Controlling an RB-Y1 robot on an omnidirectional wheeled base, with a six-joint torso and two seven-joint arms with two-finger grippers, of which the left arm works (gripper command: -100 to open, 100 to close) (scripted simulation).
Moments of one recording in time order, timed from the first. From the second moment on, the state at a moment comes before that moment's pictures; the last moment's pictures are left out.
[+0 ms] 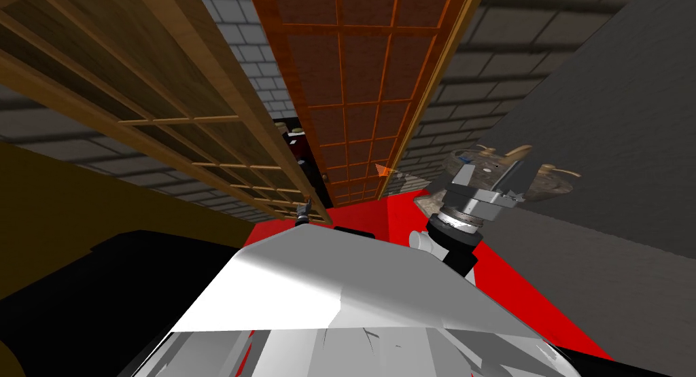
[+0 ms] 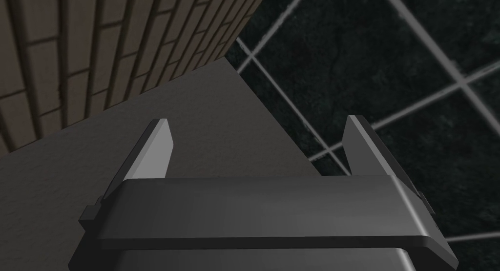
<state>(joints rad) 0.11 0.08 0.47 -0.71 -0.03 -0.84 -1.15</state>
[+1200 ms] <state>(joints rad) 0.10 0.09 0.43 -0.70 0.00 -0.84 -0.87</state>
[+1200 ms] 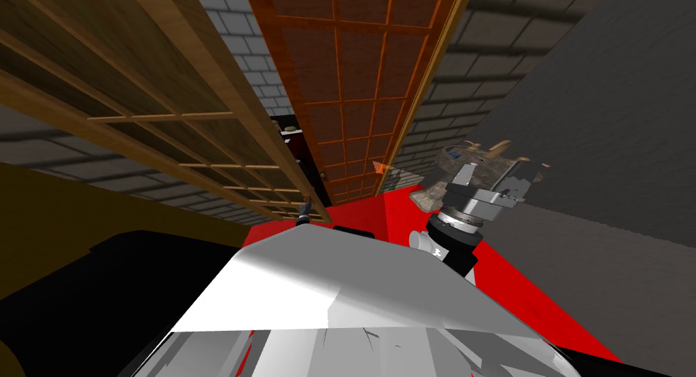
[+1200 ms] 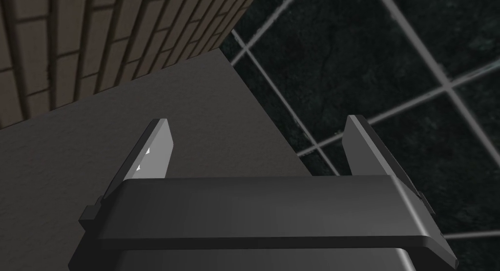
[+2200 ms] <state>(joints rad) 0.08 0.10 0.40 -0.67 0.03 -0.84 -0.65</state>
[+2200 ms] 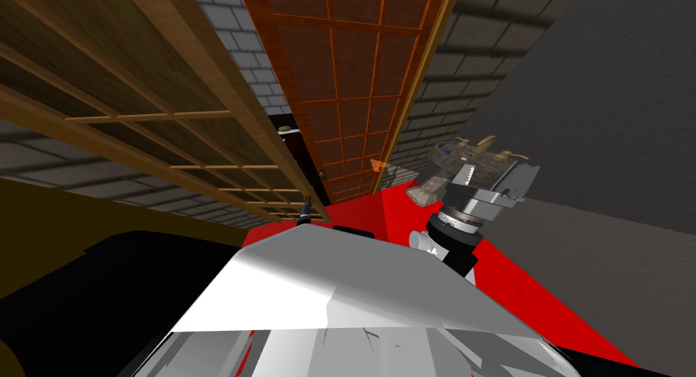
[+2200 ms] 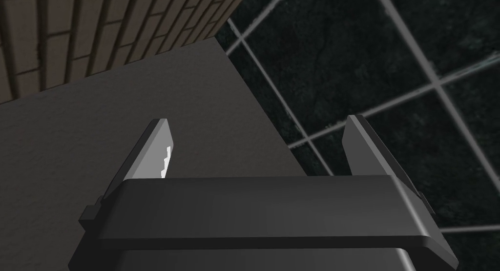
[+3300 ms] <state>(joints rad) 0.09 0.10 0.37 -0.70 0.04 -0.83 -0.50</state>
